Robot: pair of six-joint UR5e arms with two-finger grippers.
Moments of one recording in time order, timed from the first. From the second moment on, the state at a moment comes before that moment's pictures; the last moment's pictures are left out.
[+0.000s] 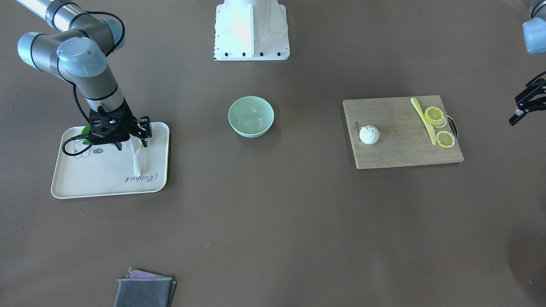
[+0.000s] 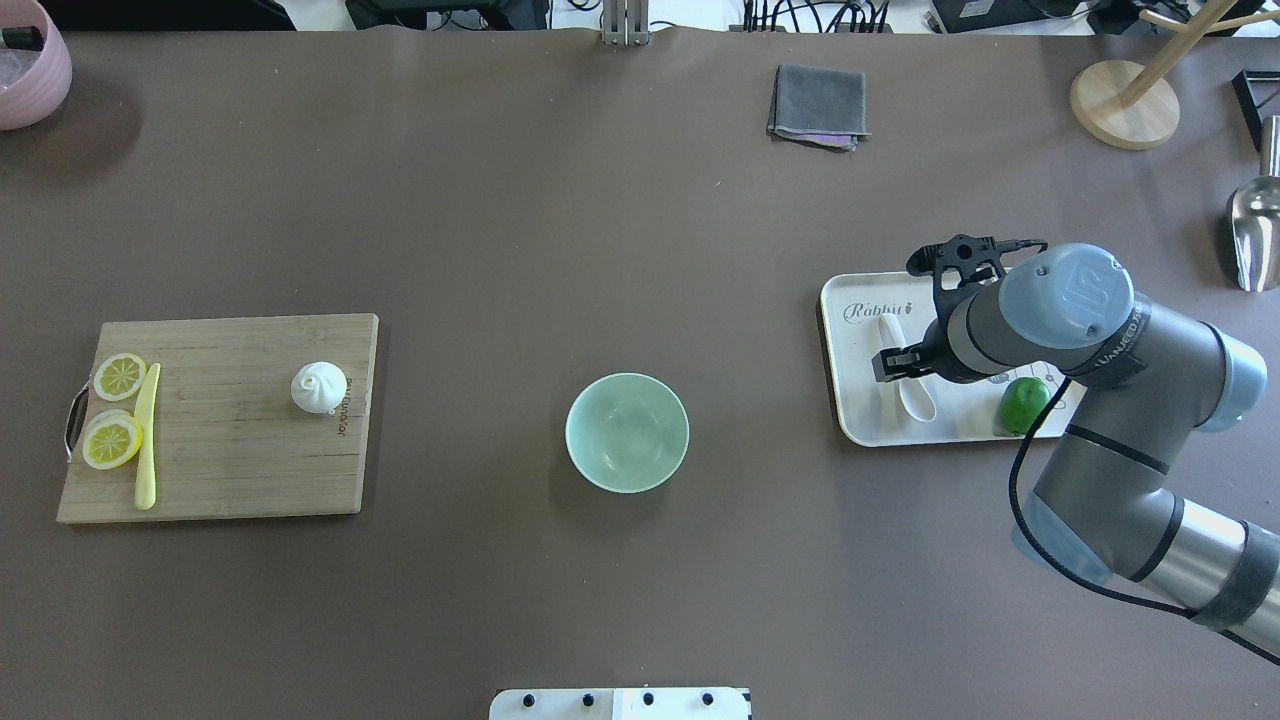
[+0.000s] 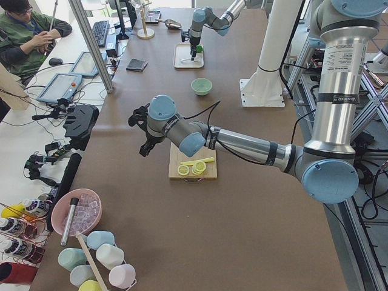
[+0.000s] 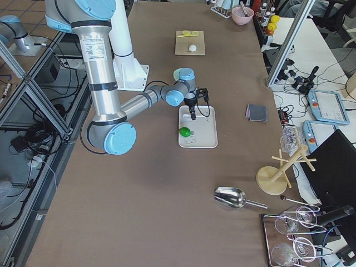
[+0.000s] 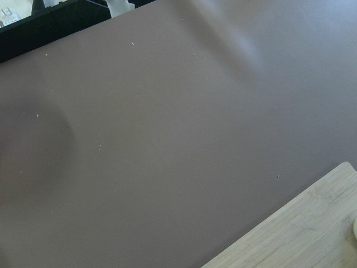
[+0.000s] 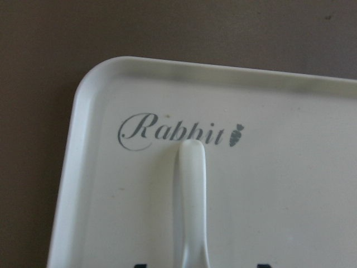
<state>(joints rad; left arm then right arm) -1.39 -1.62 -1.74 -2.07 -2.42 -0.13 0.65 -1.36 1.77 -1.25 1.84 0.96</state>
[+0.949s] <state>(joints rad) -1.39 -1.62 -1.74 -2.07 -2.42 -0.12 0.67 -1.30 1.70 -1.25 1.83 0.96</state>
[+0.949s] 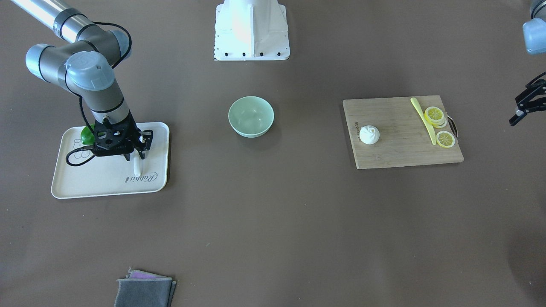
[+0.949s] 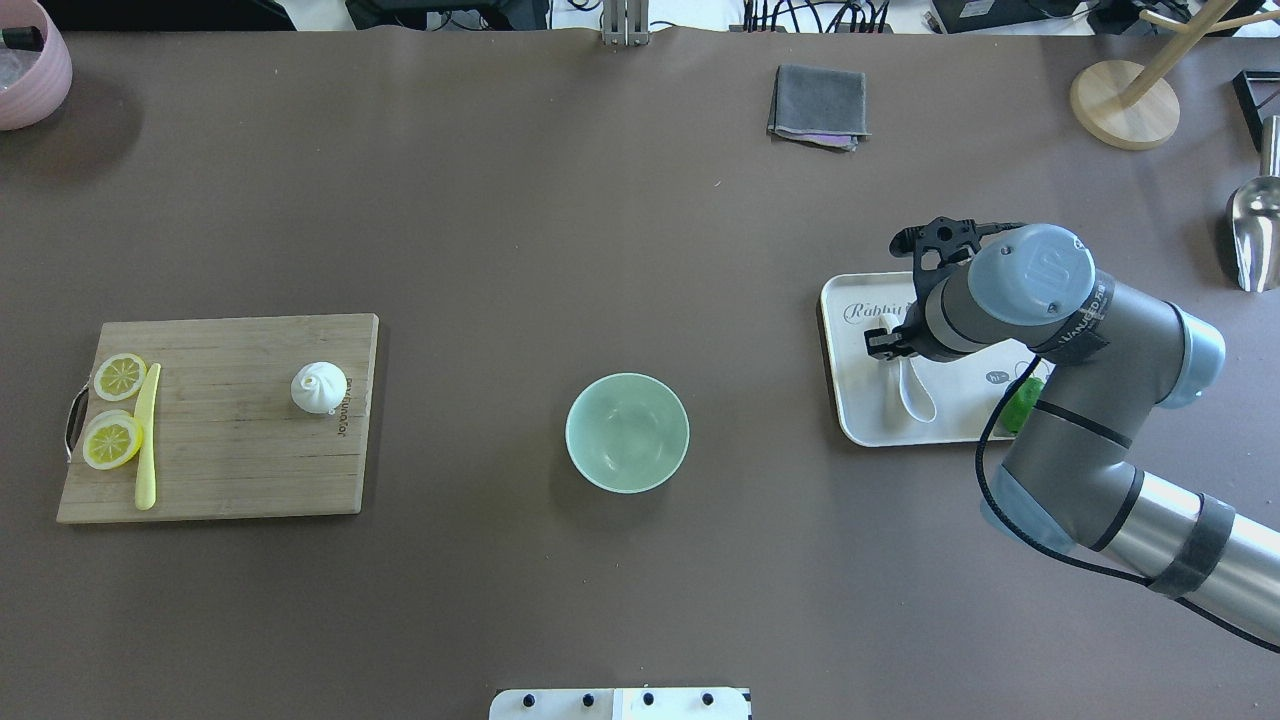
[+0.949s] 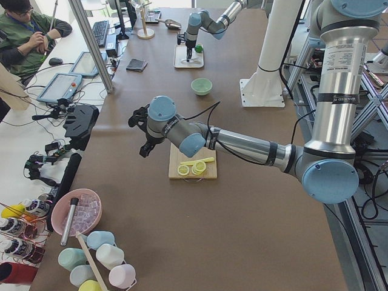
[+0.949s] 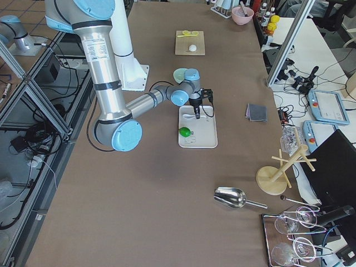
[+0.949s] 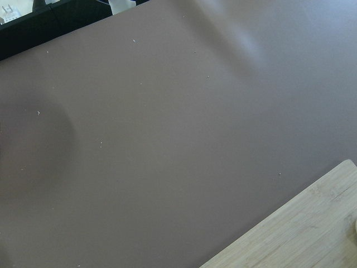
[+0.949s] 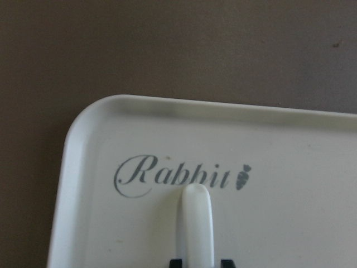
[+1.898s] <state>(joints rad) -1.39 -1.62 -1.74 -2.07 -2.42 -0.12 0.64 -1.08 1.77 -1.45 1.81 1.49</state>
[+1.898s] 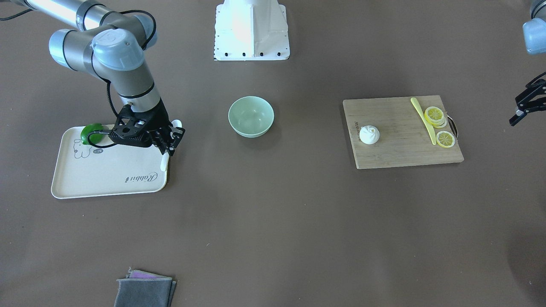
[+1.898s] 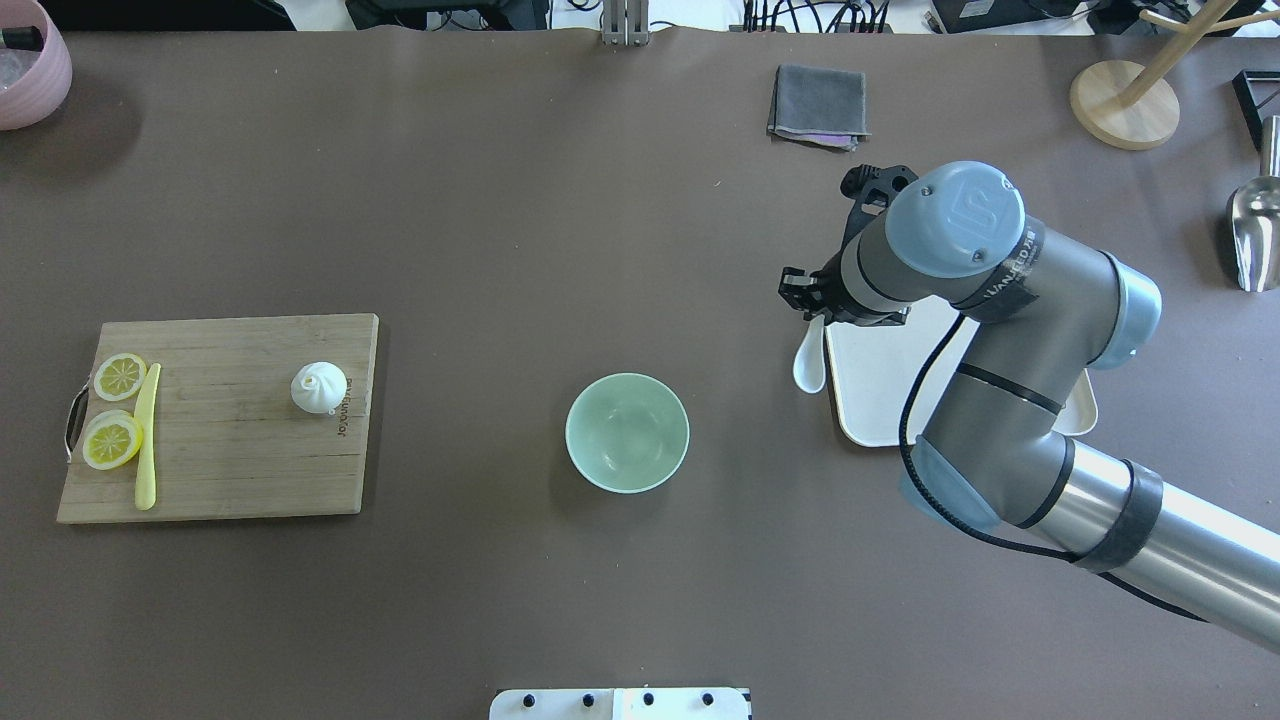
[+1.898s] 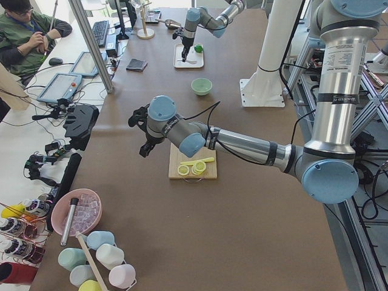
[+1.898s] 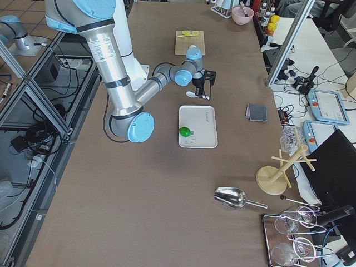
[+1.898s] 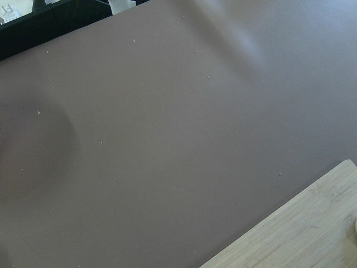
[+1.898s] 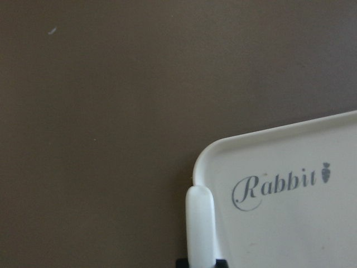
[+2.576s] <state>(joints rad) -1.38 -1.63 -1.74 -2.07 -2.42 -0.13 0.37 -0.86 1.77 -1.71 1.45 2.03</state>
